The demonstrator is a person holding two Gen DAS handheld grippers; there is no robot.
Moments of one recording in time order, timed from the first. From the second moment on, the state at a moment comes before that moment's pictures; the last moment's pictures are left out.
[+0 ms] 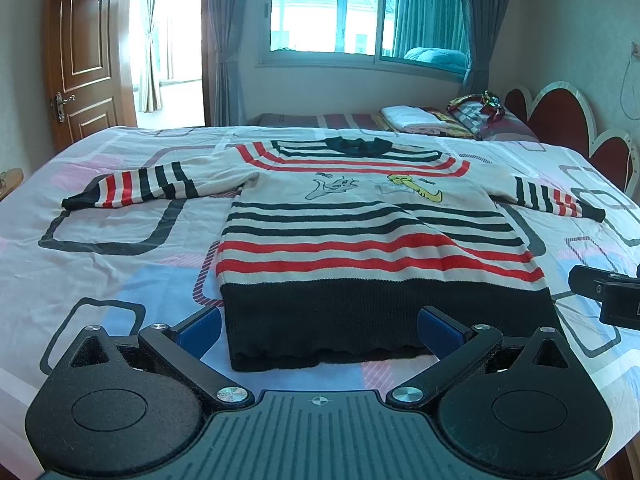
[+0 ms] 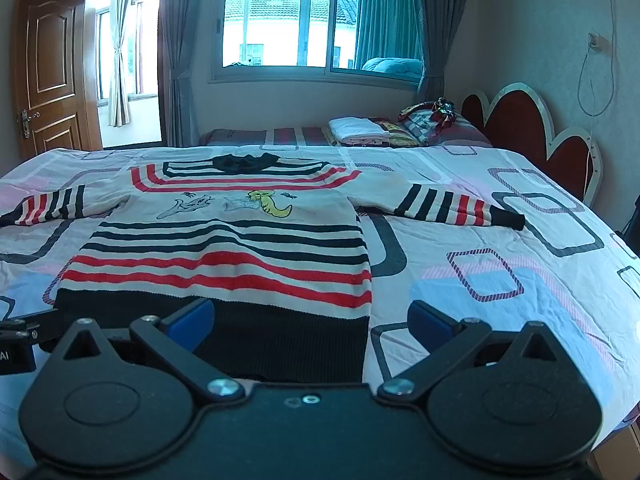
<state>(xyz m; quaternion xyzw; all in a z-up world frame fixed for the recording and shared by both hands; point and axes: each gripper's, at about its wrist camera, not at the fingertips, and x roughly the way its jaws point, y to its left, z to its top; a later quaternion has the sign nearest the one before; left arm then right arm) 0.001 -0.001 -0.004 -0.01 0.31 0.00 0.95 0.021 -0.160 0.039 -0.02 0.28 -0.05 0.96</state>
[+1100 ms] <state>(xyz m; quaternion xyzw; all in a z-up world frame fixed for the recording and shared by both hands) 0.005 -0.002 -0.005 -0.01 0.31 0.00 0.95 0.024 -0.160 0.039 -0.02 0.29 -0.05 0.96</state>
